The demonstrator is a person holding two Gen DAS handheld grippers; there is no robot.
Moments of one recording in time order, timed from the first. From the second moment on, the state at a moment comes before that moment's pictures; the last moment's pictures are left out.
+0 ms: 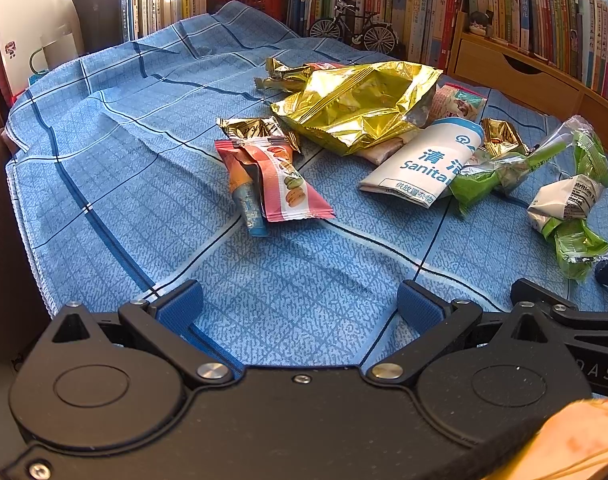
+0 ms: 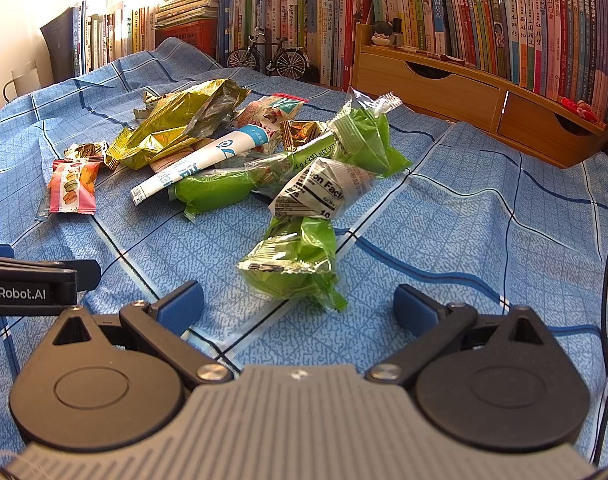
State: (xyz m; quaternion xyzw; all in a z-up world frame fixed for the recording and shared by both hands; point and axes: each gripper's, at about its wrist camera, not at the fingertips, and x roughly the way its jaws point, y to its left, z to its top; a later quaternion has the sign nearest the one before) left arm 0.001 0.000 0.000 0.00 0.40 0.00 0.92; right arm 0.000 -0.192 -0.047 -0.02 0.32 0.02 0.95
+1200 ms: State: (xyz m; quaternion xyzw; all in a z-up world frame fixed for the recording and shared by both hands) left arm 0.052 0.036 0.039 -0.05 0.42 0.02 0.91; right arm 0.011 -0.188 -0.008 -0.05 0.29 0.02 0.96
